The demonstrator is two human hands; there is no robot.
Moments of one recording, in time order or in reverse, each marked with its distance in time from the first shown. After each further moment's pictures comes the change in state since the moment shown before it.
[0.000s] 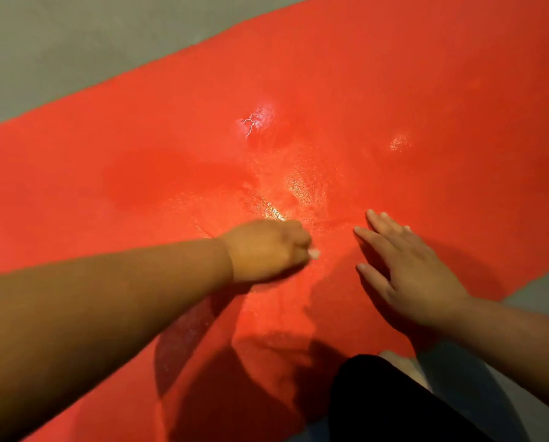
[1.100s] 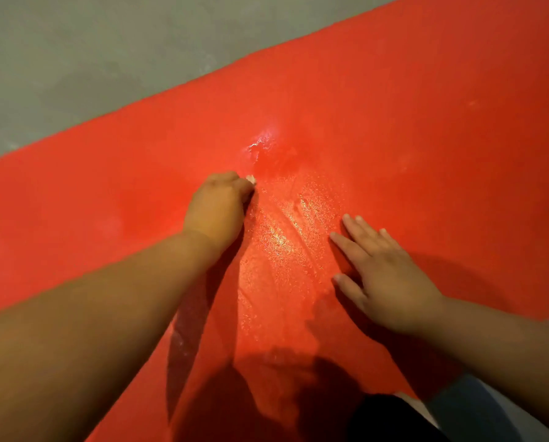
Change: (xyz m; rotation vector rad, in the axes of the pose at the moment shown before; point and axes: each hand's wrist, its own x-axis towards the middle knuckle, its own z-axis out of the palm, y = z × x) left_hand -0.013 -0.073 -0.023 0.089 0.195 -0.907; right_hand 0.049 -0.030 -0.014 -0.069 -0.031 -0.058
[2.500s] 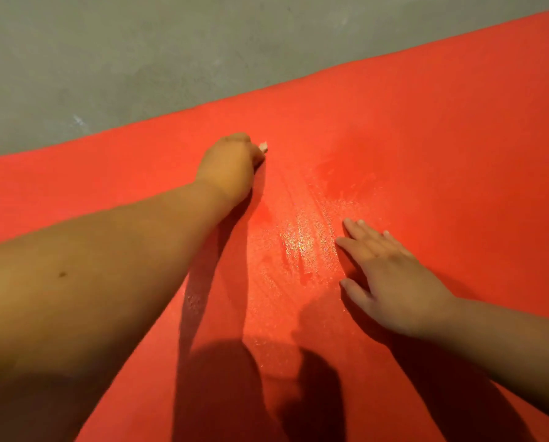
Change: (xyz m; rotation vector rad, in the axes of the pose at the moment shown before) left_hand 0.050 -0.109 -0.016 0.022 -0.014 -0.040; right_hand 0.083 -0.063 -0.013 -0.006 -0.105 -0.142
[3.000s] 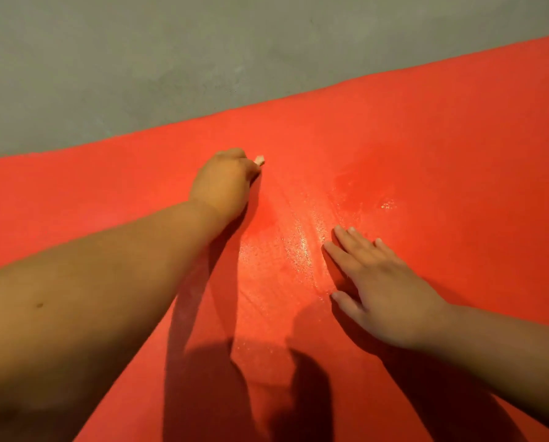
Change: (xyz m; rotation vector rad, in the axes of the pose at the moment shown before) left_hand -0.024 -0.024 -0.010 -0.004 0.012 -0.051; right_hand 0.020 -0.026 -0.004 -0.068 -0.056 -0.080
